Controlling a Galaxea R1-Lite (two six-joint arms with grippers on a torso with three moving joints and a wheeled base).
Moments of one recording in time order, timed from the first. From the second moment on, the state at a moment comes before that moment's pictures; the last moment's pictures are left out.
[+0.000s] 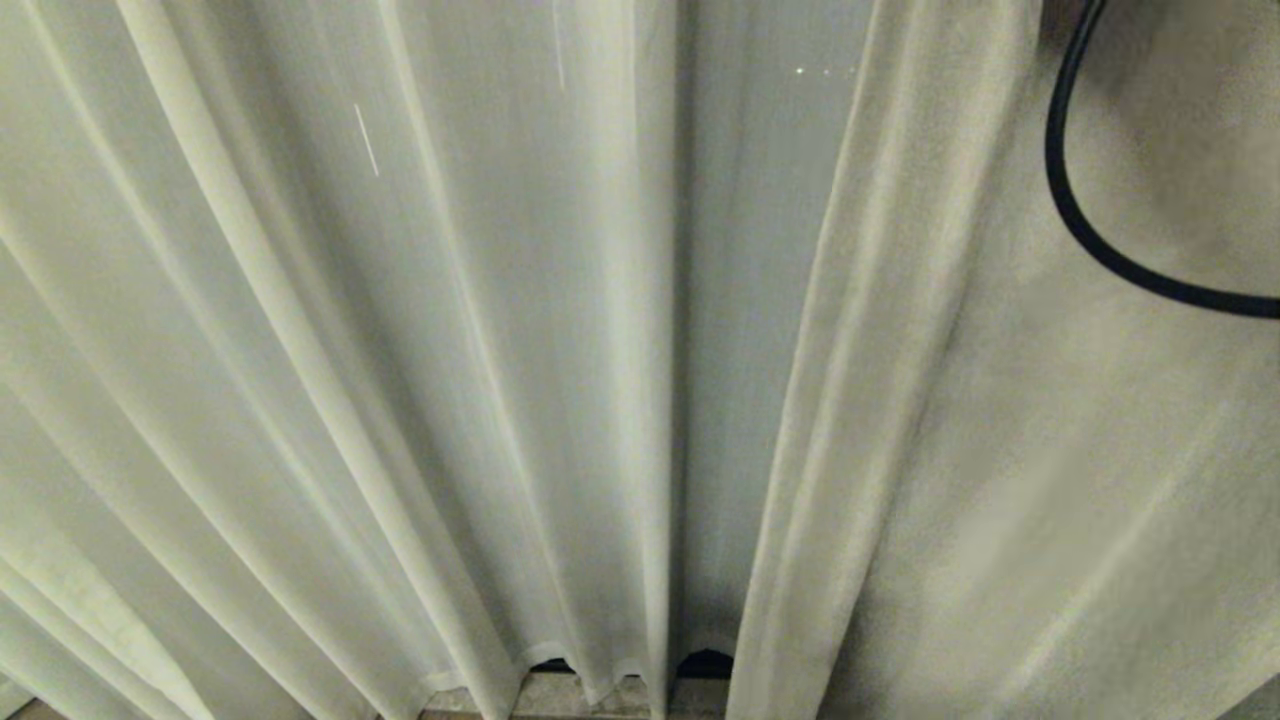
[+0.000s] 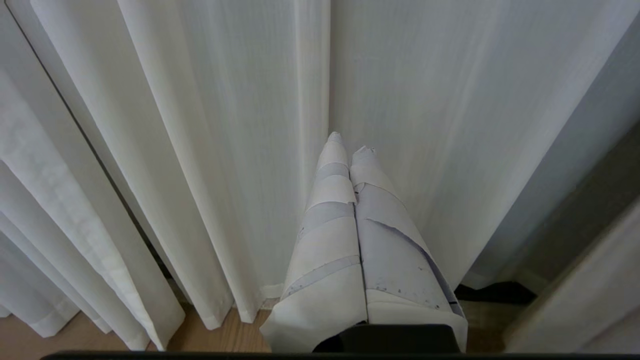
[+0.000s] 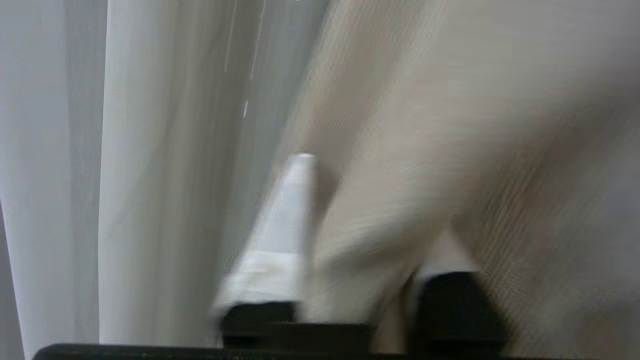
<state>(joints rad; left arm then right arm) 0.00 0.00 0.00 0.00 0.03 -0.03 0.62 1.61 -1.70 -0.38 -0.18 -0.36</state>
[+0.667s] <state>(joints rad) 0.00 0.00 0.00 0.00 0.03 -0.03 0.55 1.41 -1.42 -0.38 -0.19 -0.36</state>
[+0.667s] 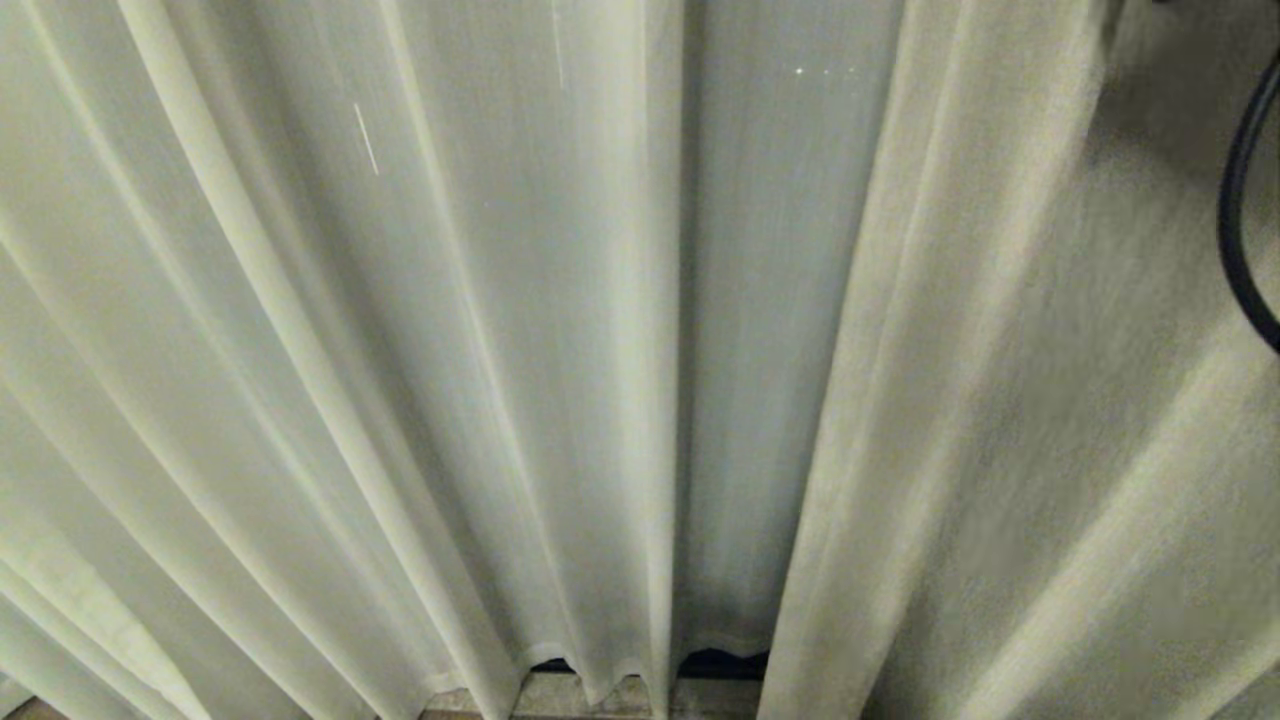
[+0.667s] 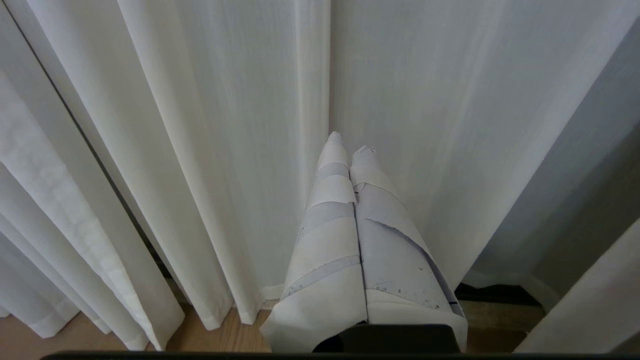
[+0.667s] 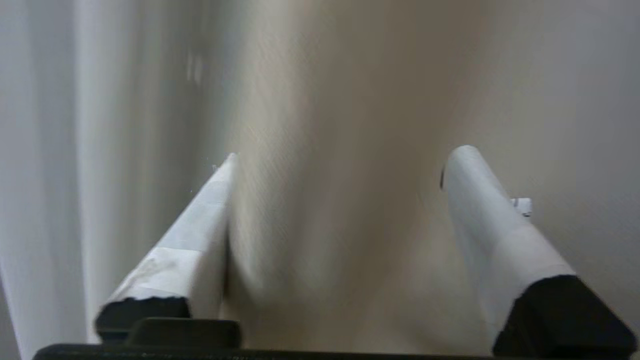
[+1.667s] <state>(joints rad) 0.00 0.00 0.00 0.00 0.03 -0.03 0.50 0.88 -0.58 -0.44 -0.19 -0.31</state>
